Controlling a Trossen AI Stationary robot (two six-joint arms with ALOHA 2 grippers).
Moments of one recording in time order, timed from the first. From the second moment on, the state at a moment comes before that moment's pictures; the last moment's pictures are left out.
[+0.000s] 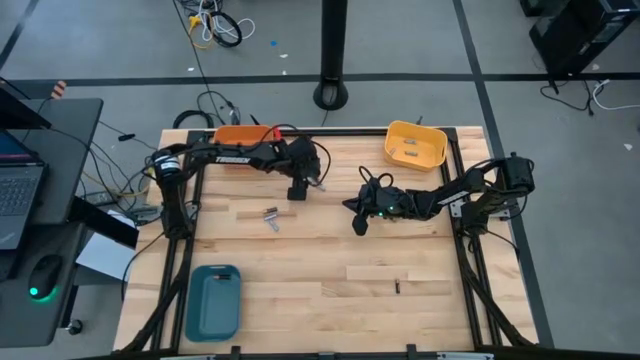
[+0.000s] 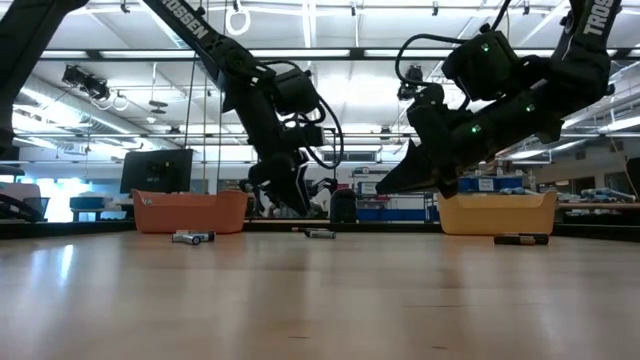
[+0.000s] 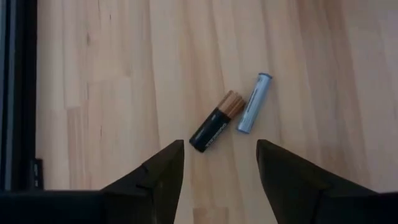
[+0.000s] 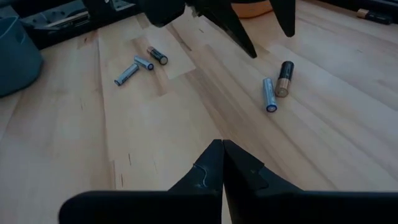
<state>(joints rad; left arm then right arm) 0.42 1.86 1.21 -0.35 0.02 0.55 -0.08 1.62 0.45 0.72 0.20 0.34</state>
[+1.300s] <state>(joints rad) 0.46 2.07 1.42 -0.56 0.08 0.76 -0.07 1.62 0.45 0.71 0.19 0.32</state>
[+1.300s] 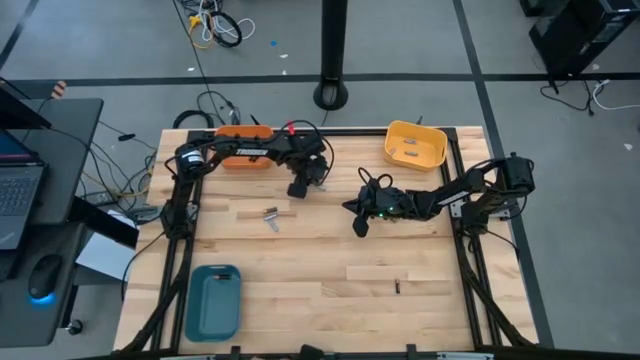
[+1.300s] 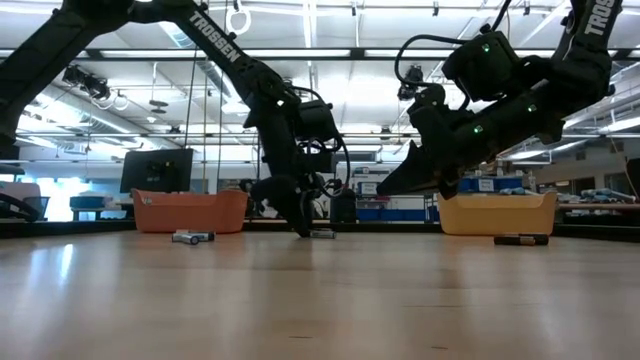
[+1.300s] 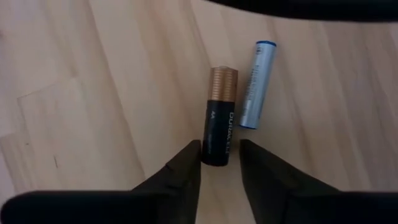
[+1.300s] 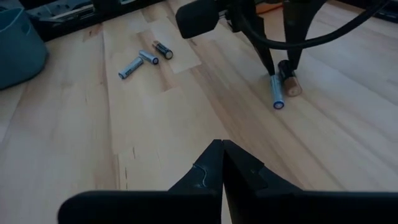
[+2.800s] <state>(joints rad) -0.09 1.47 1.42 -1.29 -0.11 0.08 -0.07 1.62 0.45 0.71 0.19 0.28</state>
